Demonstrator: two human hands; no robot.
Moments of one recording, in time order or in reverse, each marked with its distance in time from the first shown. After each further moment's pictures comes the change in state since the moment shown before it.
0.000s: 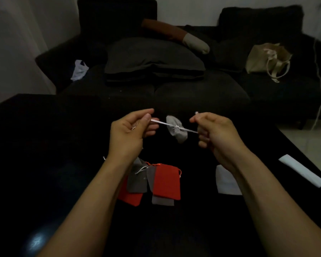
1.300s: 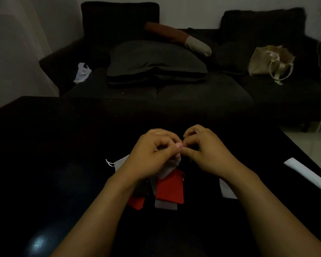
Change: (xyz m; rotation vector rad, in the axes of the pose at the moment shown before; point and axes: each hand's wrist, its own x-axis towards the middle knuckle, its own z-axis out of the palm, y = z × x) left_hand -0.010 -0.013 0.002 0.550 -0.484 0.201; right_hand 0.000 0.023 0.002 -1.032 -0.229 -0.373
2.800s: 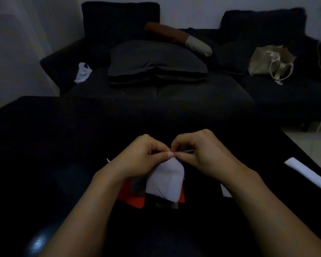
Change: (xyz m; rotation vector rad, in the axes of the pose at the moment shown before) left_hand -0.006 0.004 -0.027 0.045 -0.278 -0.193; right_hand -0.006 -0.022 -0.009 0.053 -0.065 -0.156
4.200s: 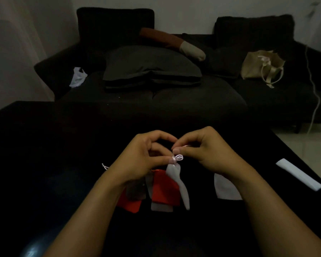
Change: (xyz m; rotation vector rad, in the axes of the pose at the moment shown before) left_hand -0.002 0.019 0.009 -0.383 0.074 0.048; right_hand -0.008 0.000 -0.019 0.445 0.040 0.186
